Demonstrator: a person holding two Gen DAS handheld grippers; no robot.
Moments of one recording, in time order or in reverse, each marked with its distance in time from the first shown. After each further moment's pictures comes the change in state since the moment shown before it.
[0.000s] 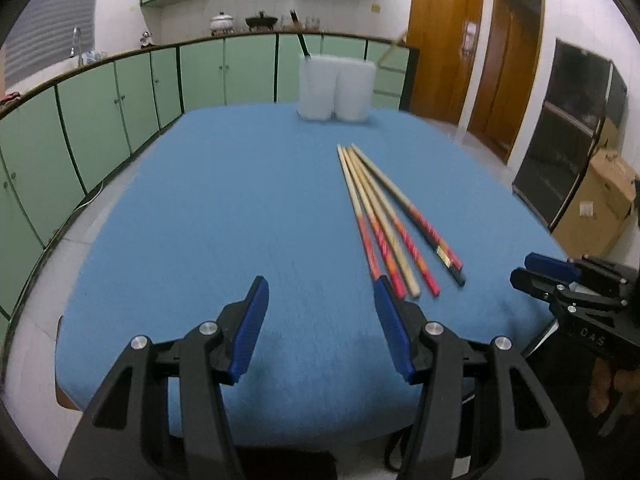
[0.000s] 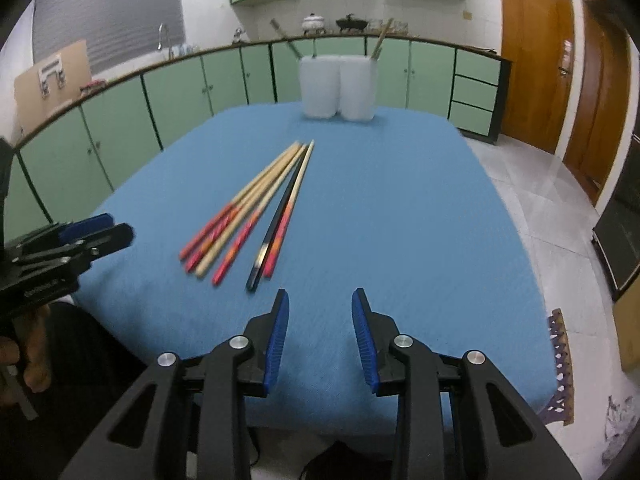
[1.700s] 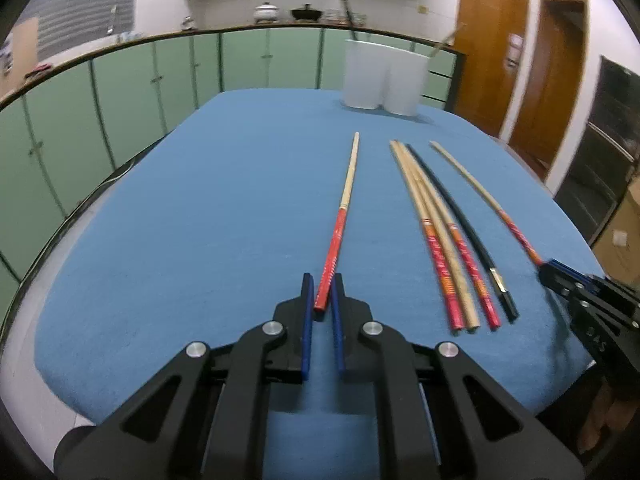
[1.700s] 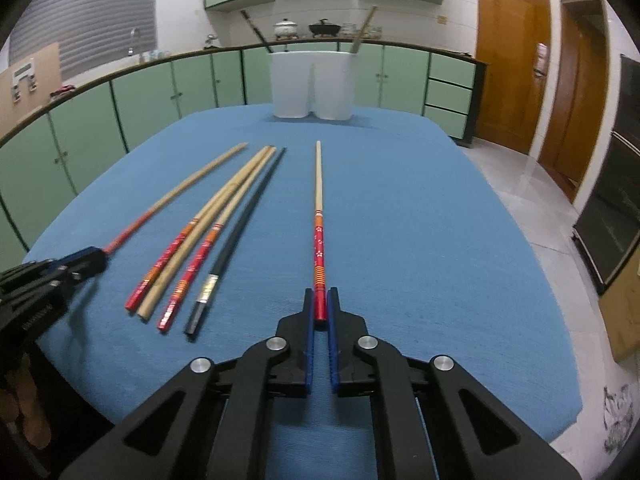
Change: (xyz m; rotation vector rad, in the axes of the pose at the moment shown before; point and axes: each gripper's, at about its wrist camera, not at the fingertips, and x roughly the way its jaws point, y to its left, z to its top) left arm 0.034 0.004 0.003 -0.128 0.000 0.132; right arm 0.044 -0.005 0.016 0.077 -0.047 -0.127
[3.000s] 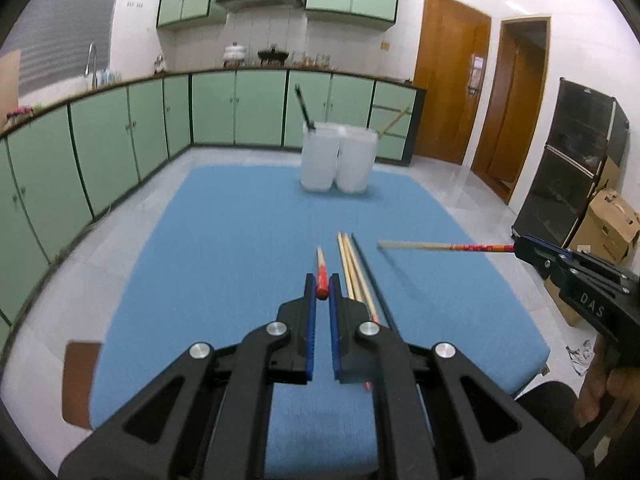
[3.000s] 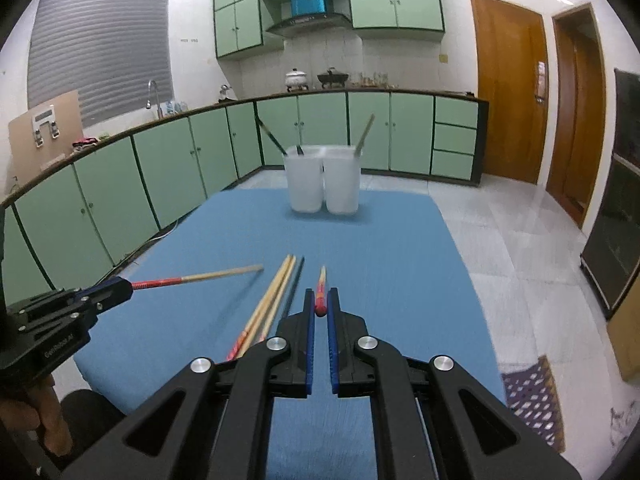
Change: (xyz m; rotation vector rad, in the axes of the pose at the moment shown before) left arm -0.088 -0.017 0.078 0.075 -0.149 -0.121; right arm -0.099 -0.008 0.088 0.001 -0.177 0.094
